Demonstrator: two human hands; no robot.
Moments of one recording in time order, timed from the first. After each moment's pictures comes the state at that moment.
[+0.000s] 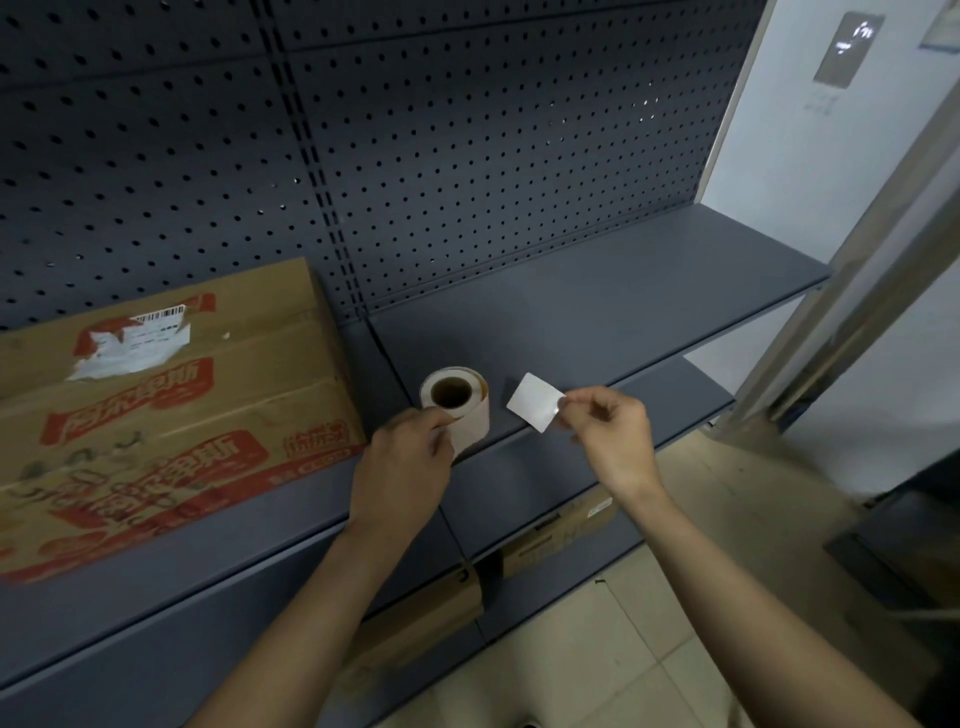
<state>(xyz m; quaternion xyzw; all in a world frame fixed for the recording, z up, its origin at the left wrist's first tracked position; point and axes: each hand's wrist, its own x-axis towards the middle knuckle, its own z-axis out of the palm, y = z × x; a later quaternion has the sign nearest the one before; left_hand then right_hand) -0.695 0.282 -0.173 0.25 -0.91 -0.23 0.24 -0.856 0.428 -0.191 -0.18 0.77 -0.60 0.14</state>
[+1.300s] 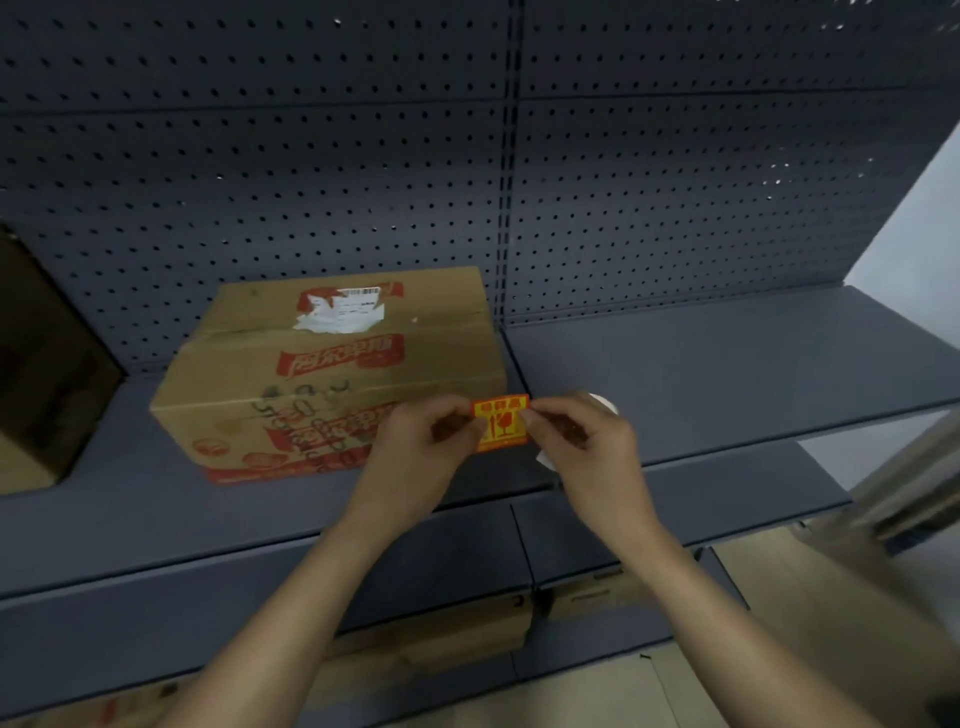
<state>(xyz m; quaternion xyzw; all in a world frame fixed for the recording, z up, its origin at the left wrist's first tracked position) -0.592 0.240 -0.115 0.29 -0.79 -0.44 0.29 -0.744 0.344 -0.138 -0.47 0.67 -0.57 0.09</state>
